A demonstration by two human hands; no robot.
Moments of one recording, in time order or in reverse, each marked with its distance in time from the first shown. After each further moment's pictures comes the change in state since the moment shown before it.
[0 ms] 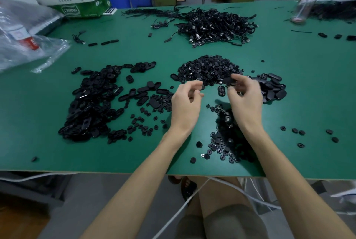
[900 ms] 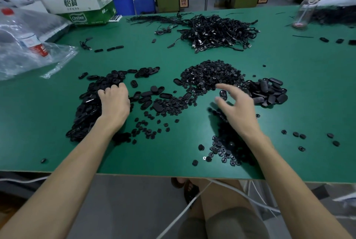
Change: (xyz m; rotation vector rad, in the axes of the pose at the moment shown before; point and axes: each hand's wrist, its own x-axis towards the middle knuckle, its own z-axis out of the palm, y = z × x) left_hand 0.067 -0.061 -0.164 1.320 0.019 -0.089; right_hand -0.003 0.005 0.002 -0.143 -0.279 -0.147
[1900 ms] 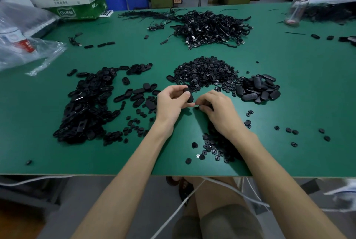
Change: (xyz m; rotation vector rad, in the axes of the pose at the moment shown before) left_hand -0.062 0.145 -0.007 -1.626 -0.250 -0.173; right_hand 0.001 0.001 0.016 -0.254 -0.240 -0.138
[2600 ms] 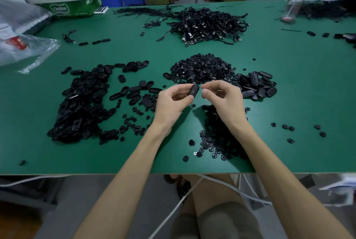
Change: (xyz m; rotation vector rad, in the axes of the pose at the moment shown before) left_hand -0.006 -0.004 -0.001 0.110 -0.164 0.173; right_hand -0.004 -0.003 -0.012 0.590 0.269 0.174
